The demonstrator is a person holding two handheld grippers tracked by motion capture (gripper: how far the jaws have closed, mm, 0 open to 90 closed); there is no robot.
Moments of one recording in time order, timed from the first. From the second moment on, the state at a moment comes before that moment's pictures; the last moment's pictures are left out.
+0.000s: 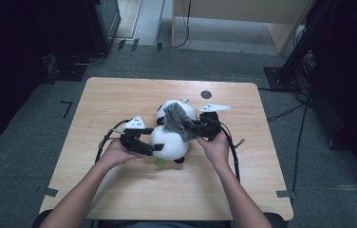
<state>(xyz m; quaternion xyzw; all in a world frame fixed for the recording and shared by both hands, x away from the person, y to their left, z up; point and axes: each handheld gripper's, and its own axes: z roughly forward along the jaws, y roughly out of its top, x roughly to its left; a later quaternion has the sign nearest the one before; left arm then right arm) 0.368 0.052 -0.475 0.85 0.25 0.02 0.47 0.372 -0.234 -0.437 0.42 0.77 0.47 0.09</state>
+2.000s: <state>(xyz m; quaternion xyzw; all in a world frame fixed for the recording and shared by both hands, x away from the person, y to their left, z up) 0.366 0.052 -0.464 0.81 0.36 0.00 0.47 0.313 -0.201 -0.494 0.29 0.84 0.46 0.03</state>
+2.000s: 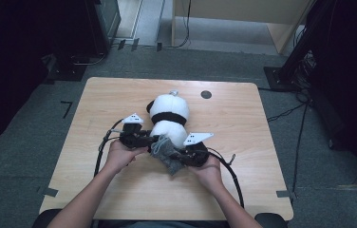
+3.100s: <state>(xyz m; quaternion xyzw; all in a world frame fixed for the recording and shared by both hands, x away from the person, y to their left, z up) 0.369 0.053 -0.465 0.81 0.36 0.00 0.46 0.326 -0.205 -0.464 0.29 0.81 0.51 0.05</state>
